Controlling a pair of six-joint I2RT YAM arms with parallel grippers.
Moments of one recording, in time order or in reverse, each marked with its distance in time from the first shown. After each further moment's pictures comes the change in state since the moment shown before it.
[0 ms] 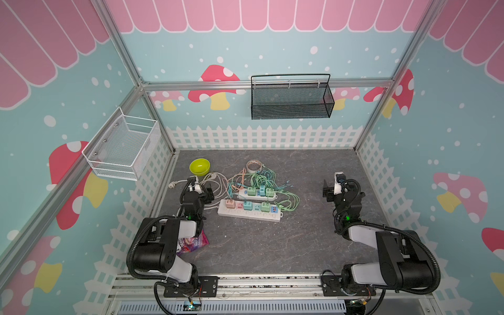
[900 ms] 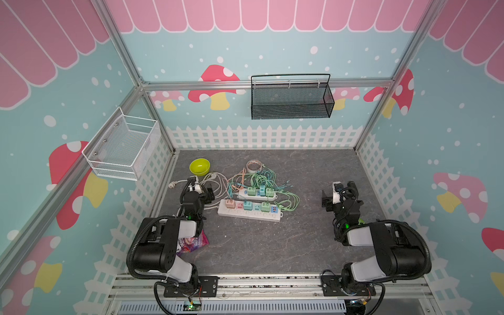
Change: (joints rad) left arm 0.000 0.000 0.000 -0.002 0.000 0.000; right arm -0.034 0.125 -0.123 0.138 -0.060 0.001
